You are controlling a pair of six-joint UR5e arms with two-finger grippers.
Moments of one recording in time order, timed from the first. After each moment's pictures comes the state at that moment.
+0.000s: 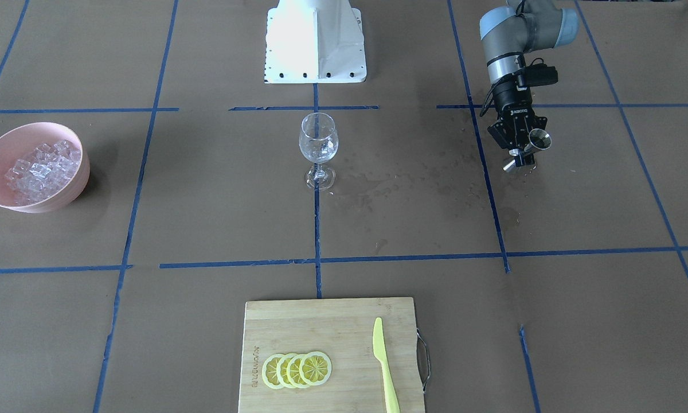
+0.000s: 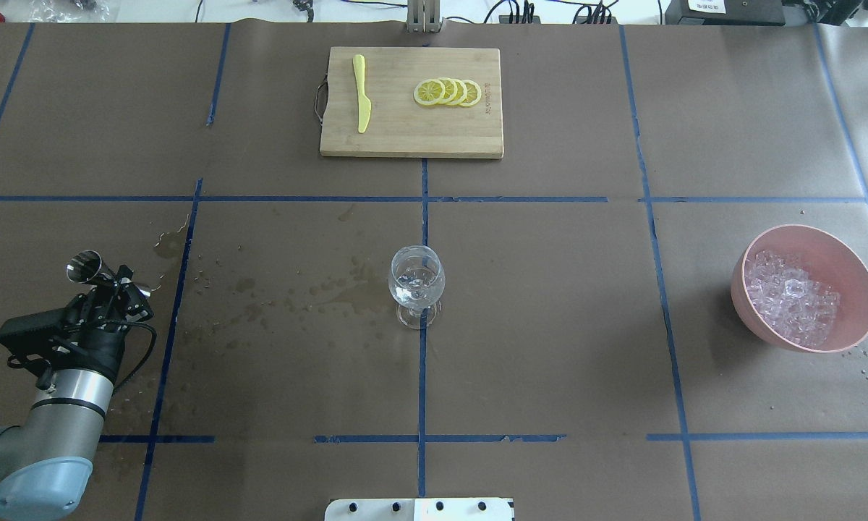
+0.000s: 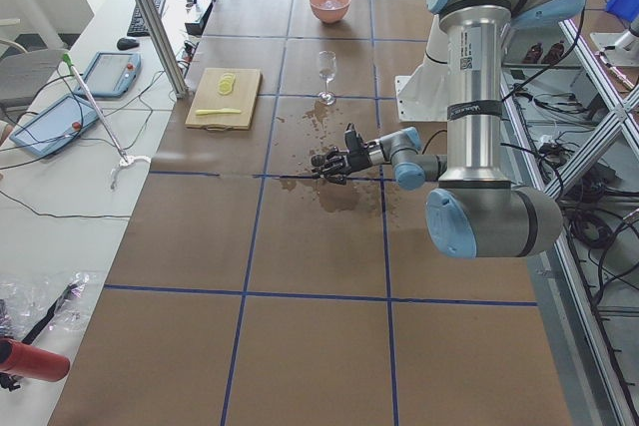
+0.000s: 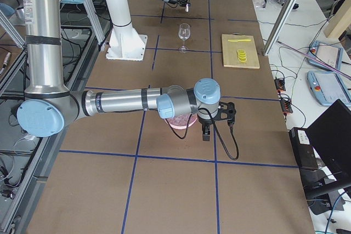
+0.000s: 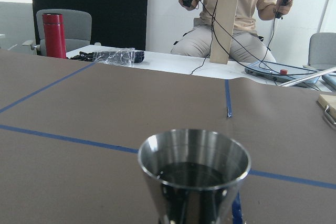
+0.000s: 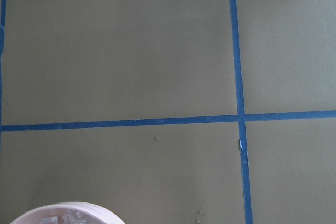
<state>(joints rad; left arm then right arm) -0.15 -1.41 -1.89 -2.09 -0.47 -1.77 1.51 -1.58 1.72 -1.42 2.43 0.34</state>
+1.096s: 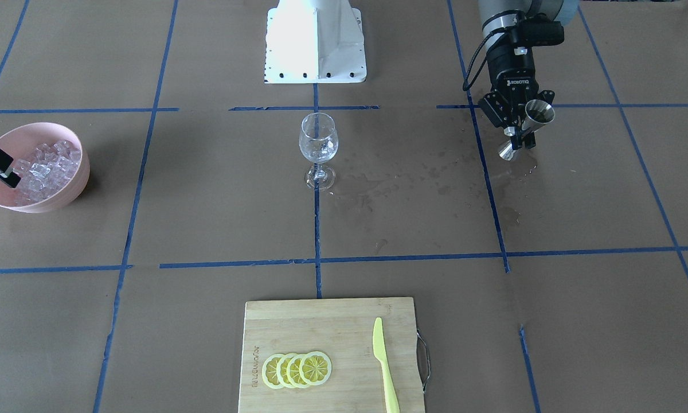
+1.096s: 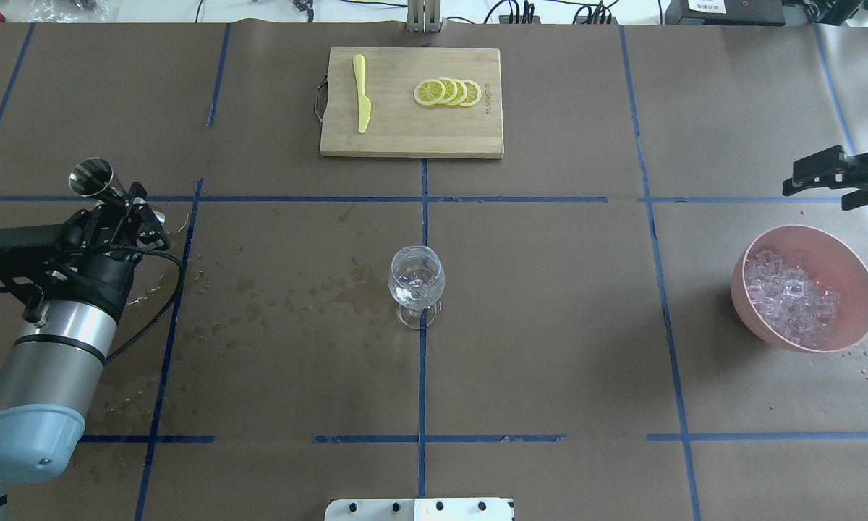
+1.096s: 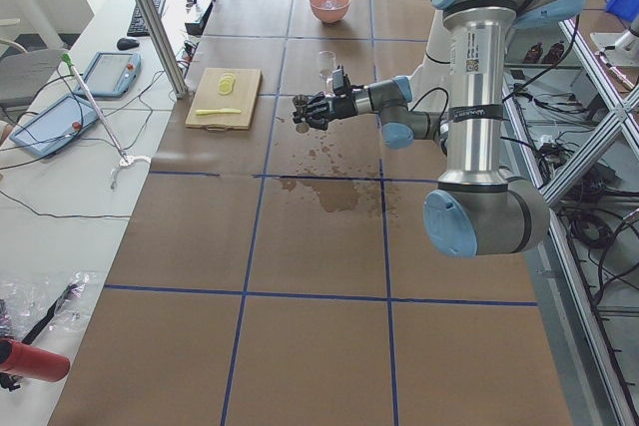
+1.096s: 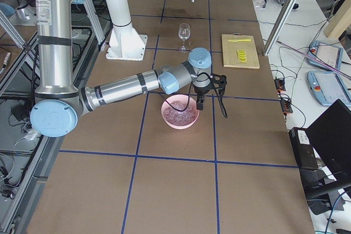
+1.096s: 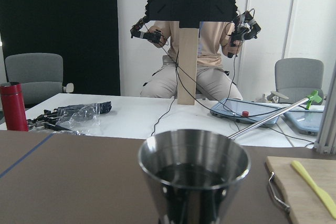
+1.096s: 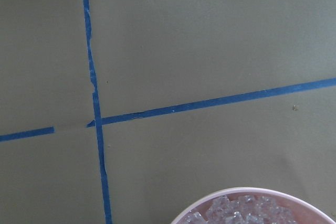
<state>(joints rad) -0.29 -1.53 -2.10 -2.14 -0.51 -1.31 1.14 -1.60 1.90 -1.21 2.25 0.93</state>
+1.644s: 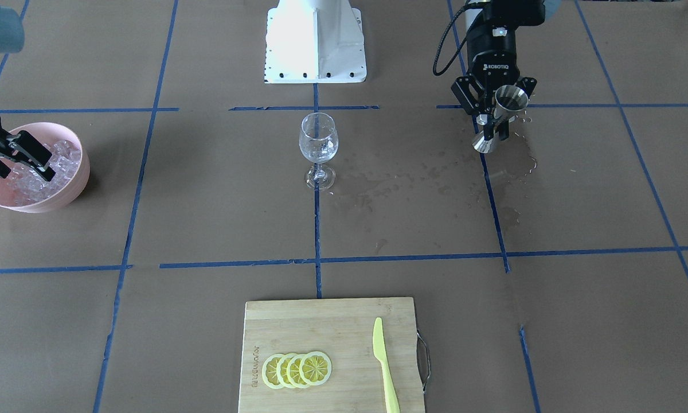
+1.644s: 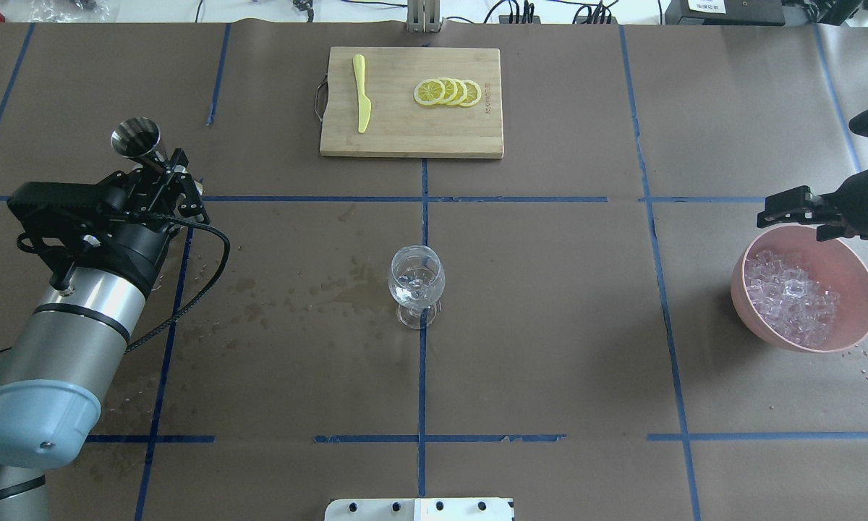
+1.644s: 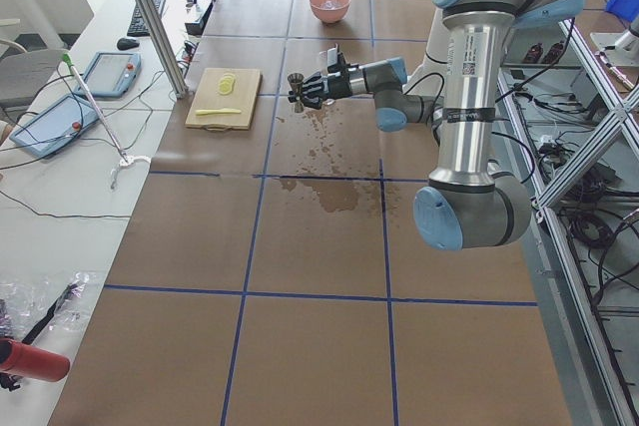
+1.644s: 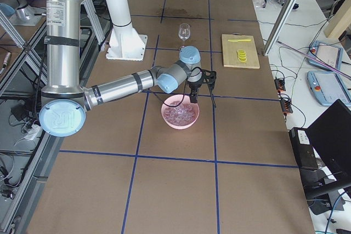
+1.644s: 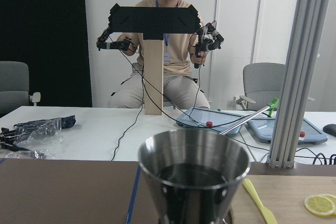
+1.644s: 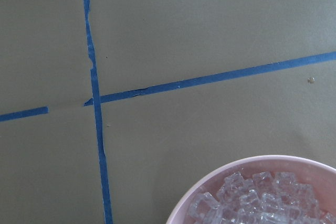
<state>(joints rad) -0.32 -1.67 -2.15 -2.14 -0.57 -1.03 1.02 -1.67 1.96 -1.14 2.14 1.04</state>
